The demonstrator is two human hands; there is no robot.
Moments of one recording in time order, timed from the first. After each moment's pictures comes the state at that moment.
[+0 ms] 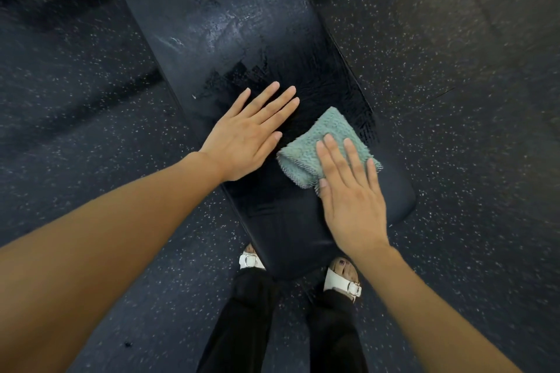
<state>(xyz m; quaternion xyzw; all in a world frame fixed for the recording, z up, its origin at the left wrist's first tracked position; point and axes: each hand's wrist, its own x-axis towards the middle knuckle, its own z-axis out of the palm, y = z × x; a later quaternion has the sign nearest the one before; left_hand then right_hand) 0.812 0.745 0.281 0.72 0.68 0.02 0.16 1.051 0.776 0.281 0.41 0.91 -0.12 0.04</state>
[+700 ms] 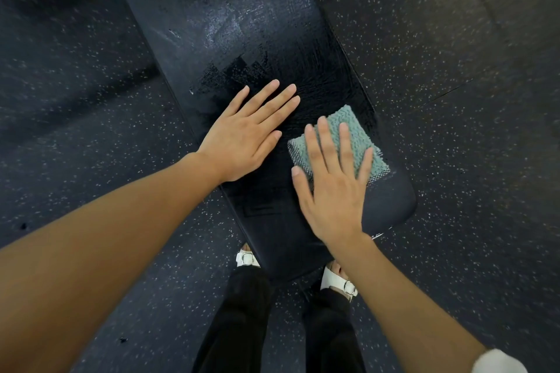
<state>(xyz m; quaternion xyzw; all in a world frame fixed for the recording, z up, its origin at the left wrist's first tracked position) 0.815 0.743 0.277 0.71 0.69 0.04 0.14 1.017 0.774 0.278 0.44 0.89 -0.11 0.01</state>
